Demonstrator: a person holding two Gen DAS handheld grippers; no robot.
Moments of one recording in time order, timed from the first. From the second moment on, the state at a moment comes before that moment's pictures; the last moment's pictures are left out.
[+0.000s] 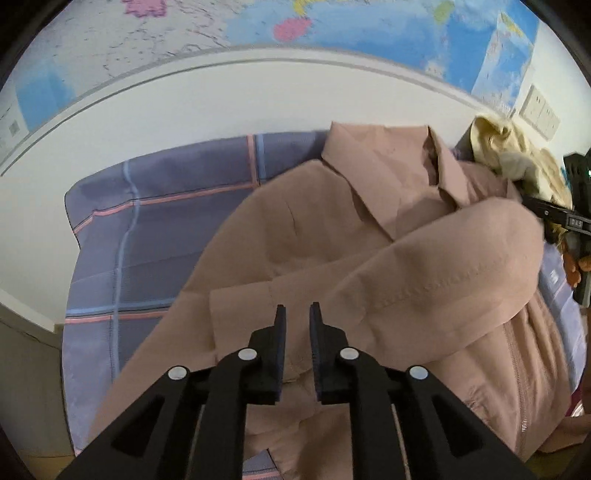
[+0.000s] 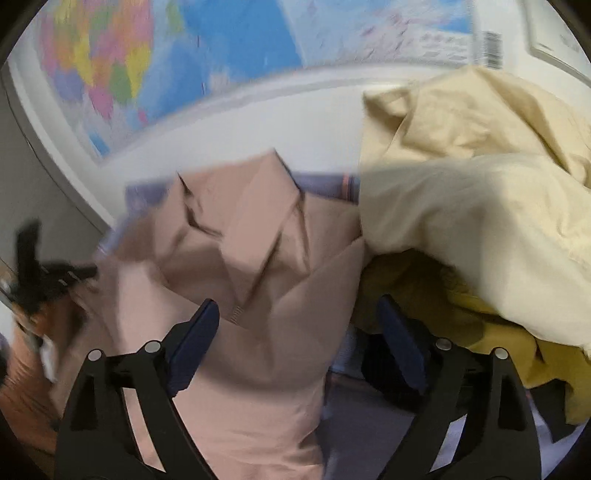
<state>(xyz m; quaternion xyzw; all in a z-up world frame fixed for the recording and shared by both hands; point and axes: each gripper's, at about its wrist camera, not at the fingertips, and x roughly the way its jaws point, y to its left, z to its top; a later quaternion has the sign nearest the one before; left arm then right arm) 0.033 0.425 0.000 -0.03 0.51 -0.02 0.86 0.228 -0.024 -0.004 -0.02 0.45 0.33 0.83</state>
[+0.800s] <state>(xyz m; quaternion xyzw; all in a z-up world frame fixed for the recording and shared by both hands) 0.045 0.389 -0.033 0.05 0.51 -0.05 0.86 0.184 0.012 0.008 -0.14 0.38 0.33 0.85</state>
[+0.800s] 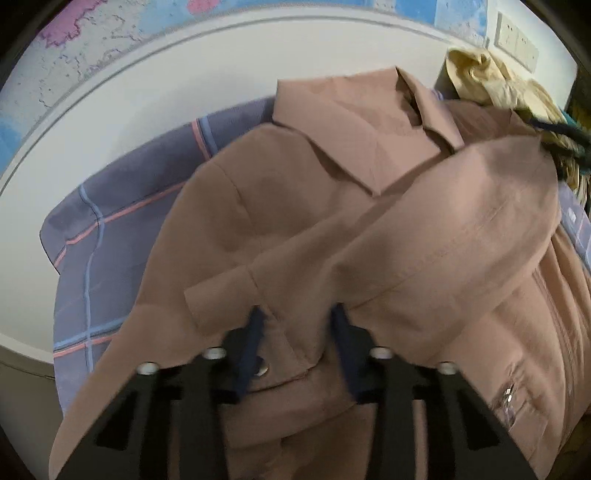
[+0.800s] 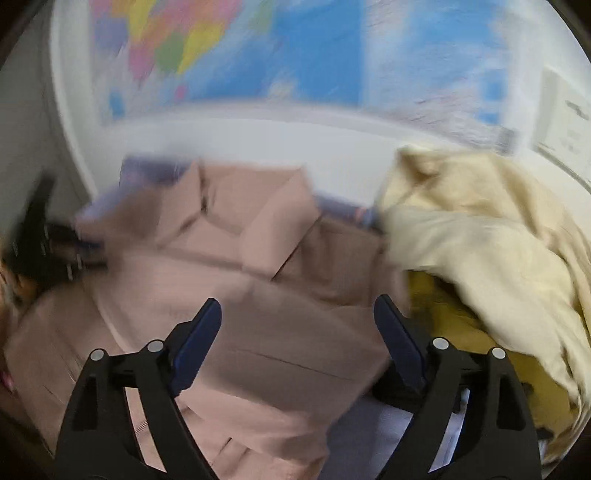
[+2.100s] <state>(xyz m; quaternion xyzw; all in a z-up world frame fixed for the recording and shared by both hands) -0.084 0.453 -0.002 0.03 0.47 0.12 0.87 0.134 0.156 -0.050 -0.18 0.43 0.43 0.77</state>
